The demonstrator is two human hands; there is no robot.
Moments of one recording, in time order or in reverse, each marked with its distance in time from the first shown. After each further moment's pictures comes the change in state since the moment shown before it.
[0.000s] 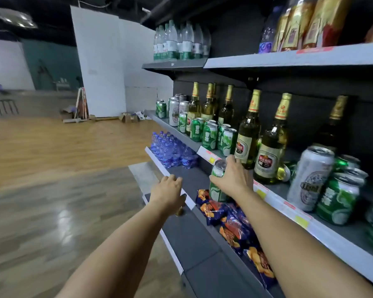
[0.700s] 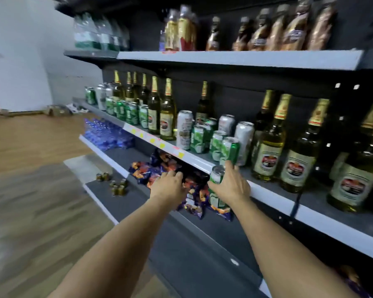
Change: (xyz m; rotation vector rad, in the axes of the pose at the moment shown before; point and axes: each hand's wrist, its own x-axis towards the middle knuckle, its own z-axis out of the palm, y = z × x) left_hand -0.245 0.262 -0.032 -0.165 -0.013 0.268; right_hand -0.321 0.183 -0.172 -0.103 0.092 0.319
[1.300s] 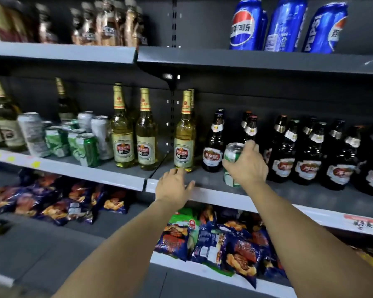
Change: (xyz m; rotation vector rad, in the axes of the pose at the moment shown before) left_hand -0.061 0.374 0.036 -0.324 -0.004 0.405; right_hand -0.116 0.318 -0.233 -0.144 0.460 0.451
